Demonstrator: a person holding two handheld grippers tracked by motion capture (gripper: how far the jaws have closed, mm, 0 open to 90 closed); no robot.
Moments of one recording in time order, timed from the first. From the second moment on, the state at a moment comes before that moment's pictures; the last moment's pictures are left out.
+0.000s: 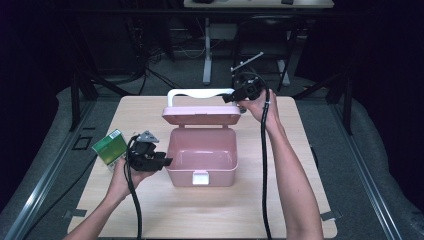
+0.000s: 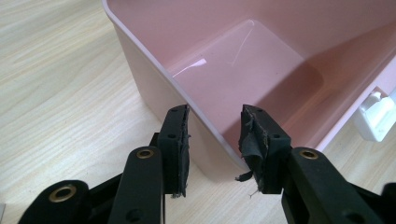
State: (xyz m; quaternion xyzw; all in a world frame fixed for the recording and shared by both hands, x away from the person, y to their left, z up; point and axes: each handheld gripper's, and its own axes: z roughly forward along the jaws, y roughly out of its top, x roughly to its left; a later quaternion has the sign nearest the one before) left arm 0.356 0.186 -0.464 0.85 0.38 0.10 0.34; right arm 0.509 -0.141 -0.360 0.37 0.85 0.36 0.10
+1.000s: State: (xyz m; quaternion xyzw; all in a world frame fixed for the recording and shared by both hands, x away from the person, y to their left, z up) left arm 0.357 0.185 -0.463 0.85 0.39 0.10 0.34; right arm 0.537 -0.143 -0.362 0.40 0.84 0.36 0.09
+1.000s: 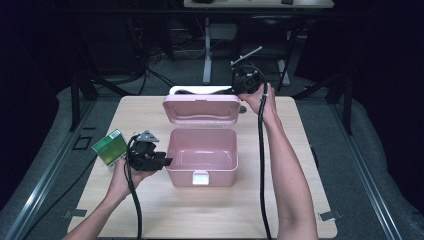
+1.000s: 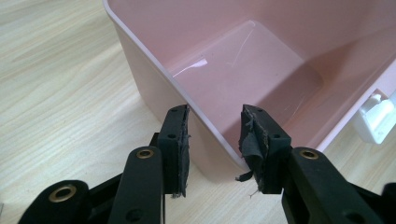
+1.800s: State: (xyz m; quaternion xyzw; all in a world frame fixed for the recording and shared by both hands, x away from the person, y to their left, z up) left arm 0.357 0.184 -0.465 0.85 0.39 0.10 0.34; right arm 0.526 -0.183 -0.353 0.43 0.81 0.39 0.12
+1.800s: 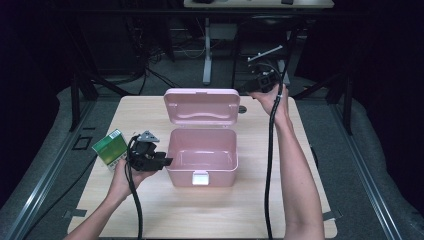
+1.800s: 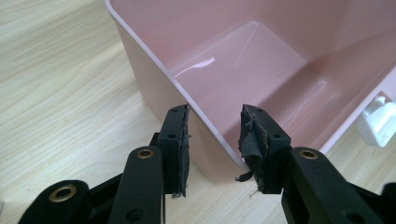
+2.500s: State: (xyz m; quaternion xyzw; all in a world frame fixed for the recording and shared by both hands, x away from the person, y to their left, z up) left arm 0.358 0.181 -0.467 0.85 0.39 0.11 0.34; right arm 0.493 -0.181 -0.396 0.35 0.86 0.37 0.08
